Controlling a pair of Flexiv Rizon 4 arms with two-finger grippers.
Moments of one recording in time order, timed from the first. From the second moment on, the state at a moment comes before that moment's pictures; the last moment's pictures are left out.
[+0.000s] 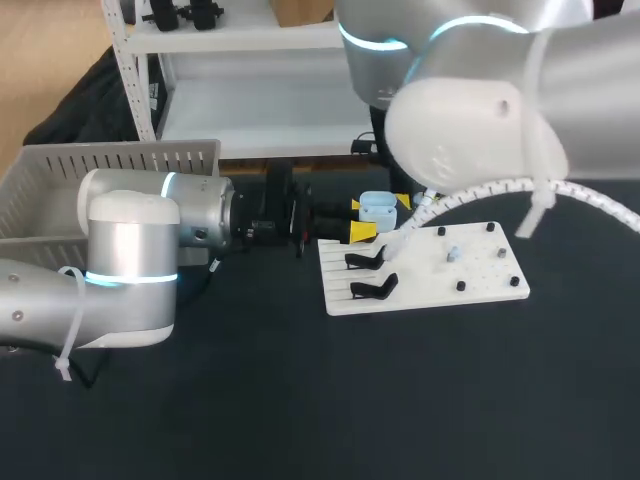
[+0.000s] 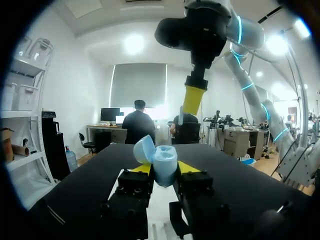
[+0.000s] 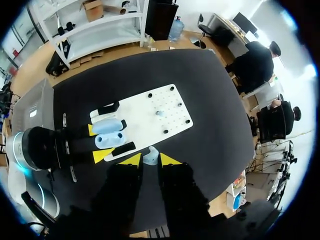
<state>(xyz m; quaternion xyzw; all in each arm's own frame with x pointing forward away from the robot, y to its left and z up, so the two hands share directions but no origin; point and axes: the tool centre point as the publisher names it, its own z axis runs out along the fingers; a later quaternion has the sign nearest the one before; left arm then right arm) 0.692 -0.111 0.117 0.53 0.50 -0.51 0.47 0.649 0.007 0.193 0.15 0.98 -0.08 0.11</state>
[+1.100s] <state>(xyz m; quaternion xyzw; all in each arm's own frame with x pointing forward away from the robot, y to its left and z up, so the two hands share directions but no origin) 0.690 -0.112 0.123 0.54 0.47 -0.49 0.50 0.662 0.029 0.203 0.26 0.96 -0.03 0.06</state>
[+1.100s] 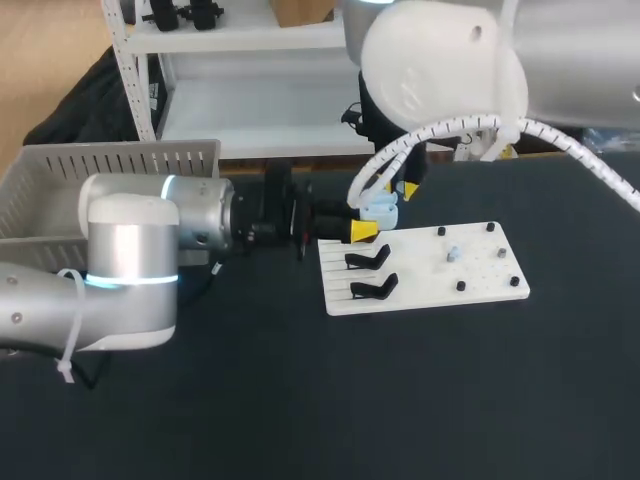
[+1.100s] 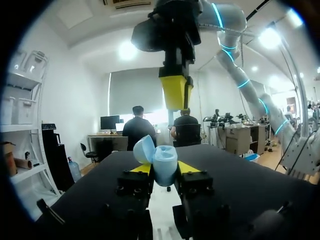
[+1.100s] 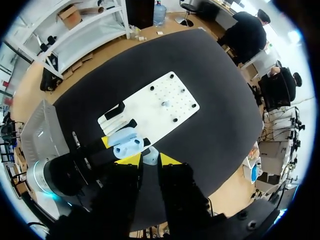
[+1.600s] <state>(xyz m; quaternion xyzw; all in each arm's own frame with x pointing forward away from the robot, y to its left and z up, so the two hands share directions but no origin) 0.689 -0.113 0.122 0.54 0.46 -0.49 0.51 0.658 0.040 0.199 0.25 0.97 -0.03 0.07</state>
